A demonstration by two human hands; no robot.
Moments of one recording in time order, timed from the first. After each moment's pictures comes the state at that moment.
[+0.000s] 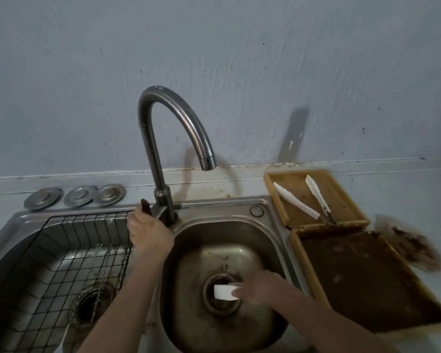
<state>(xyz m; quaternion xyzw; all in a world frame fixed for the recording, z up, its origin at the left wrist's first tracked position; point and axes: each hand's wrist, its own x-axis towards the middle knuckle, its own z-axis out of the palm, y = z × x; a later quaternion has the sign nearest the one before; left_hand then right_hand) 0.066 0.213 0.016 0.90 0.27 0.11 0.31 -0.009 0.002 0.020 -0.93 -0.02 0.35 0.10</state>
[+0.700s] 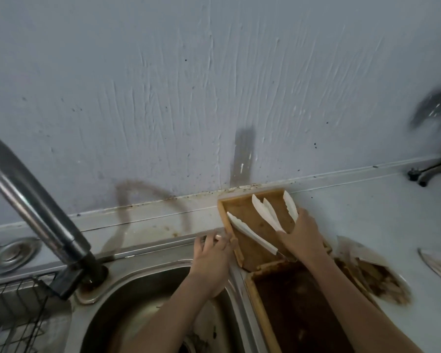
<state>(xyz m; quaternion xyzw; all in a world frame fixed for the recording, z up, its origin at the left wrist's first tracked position) 0.126 0.000 0.014 0.97 -0.25 -0.04 0.06 0.121 -0.203 0.046 -0.92 0.26 -0.08 0.28</state>
